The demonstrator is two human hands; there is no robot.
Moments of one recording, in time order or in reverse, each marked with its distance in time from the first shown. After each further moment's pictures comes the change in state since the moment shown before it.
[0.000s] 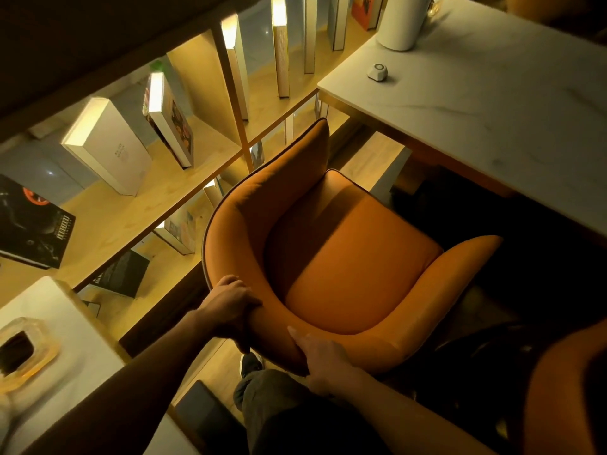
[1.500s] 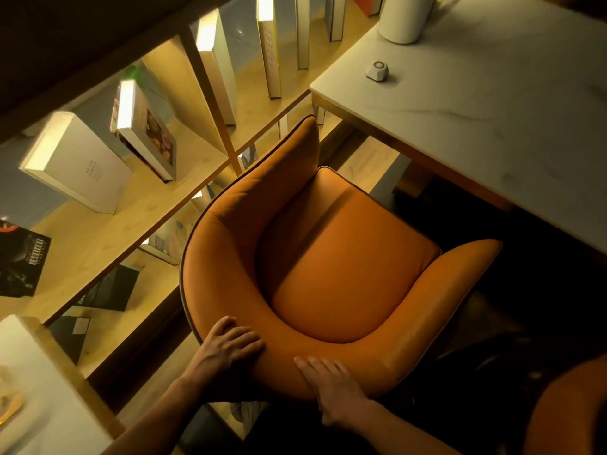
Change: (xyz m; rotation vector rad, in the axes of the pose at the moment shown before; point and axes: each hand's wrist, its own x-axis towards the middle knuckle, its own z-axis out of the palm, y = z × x) left_hand 0.014 0.015 -0.001 -0.100 -0.037 0.061; right_hand 0.026 0.072 -0.029 -0.067 -0.187 -0.163
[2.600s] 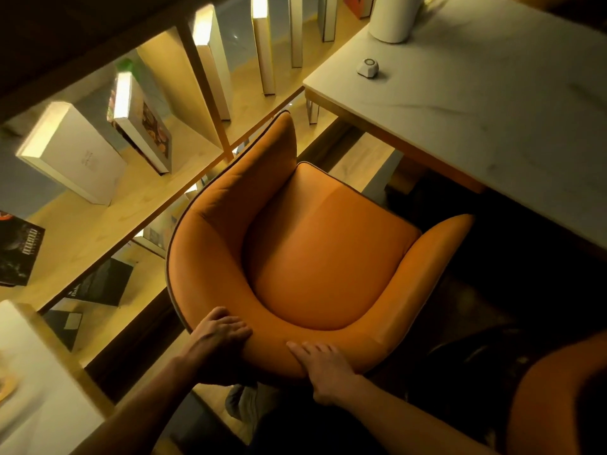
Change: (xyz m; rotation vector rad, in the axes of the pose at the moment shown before) left_hand -0.005 0.007 -0.003 0.077 0.050 0.020; right_hand -0.005 -0.013 0.004 -0.084 0.070 0.043
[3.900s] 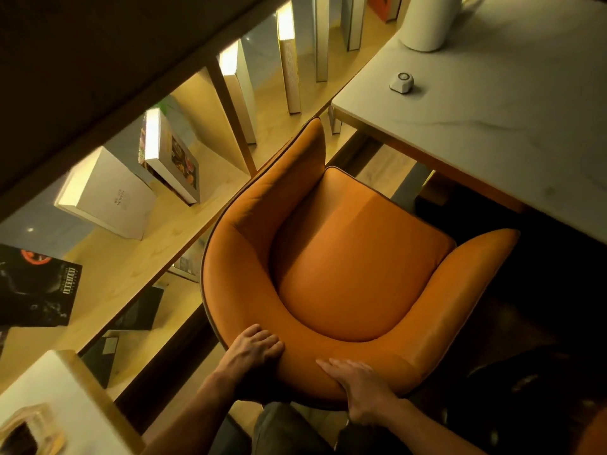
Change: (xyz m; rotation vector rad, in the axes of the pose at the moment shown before) left_hand 0.038 -0.061 -0.018 0.049 -0.017 0.106; right_hand 0.042 0.012 -0.052 0.261 0.012 0.000
